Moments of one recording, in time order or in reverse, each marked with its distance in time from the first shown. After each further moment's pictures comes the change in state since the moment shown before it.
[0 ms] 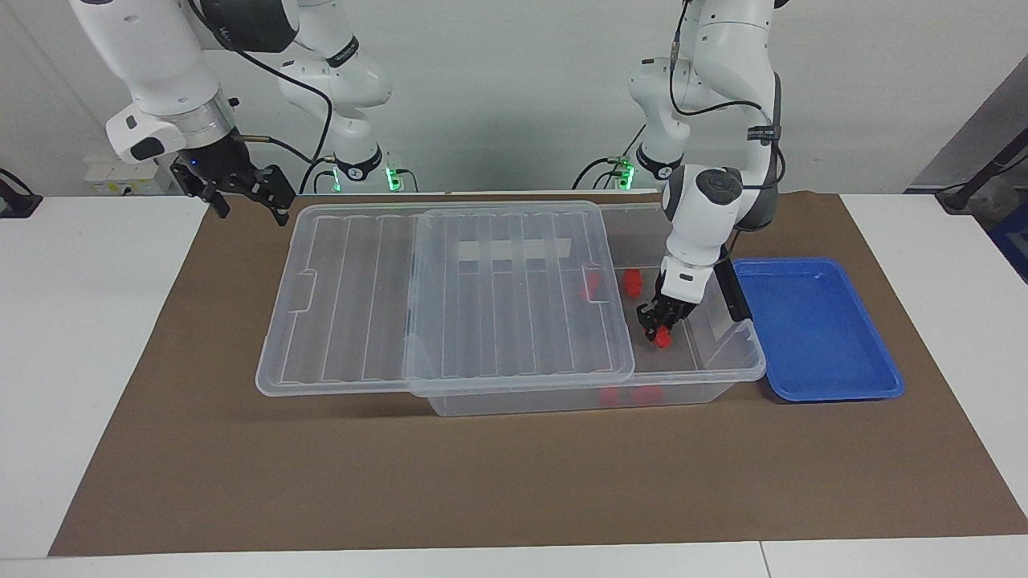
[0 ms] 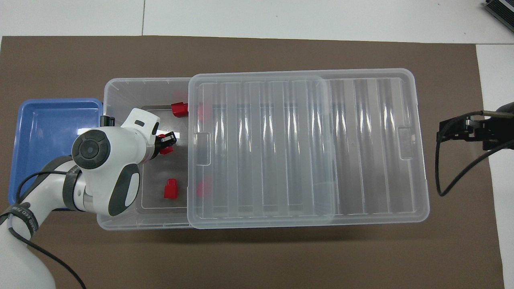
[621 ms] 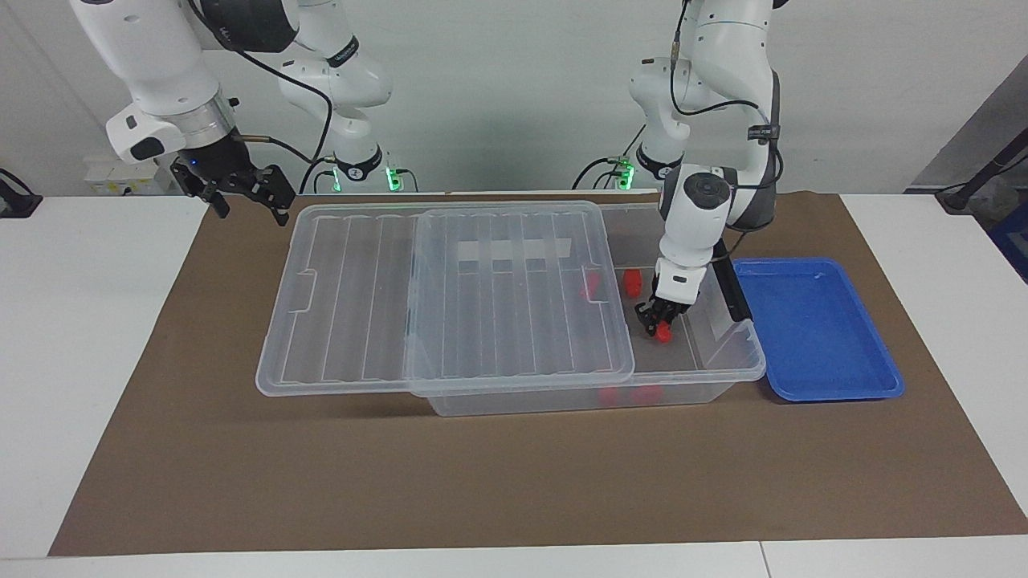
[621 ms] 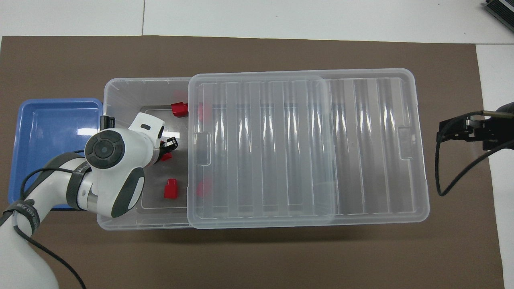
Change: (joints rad) left arm -0.015 0.000 -0.006 -0.001 0.119 -0.077 -0.136; right arm 0.000 0.000 0.000 0.000 0.000 0.000 0.000
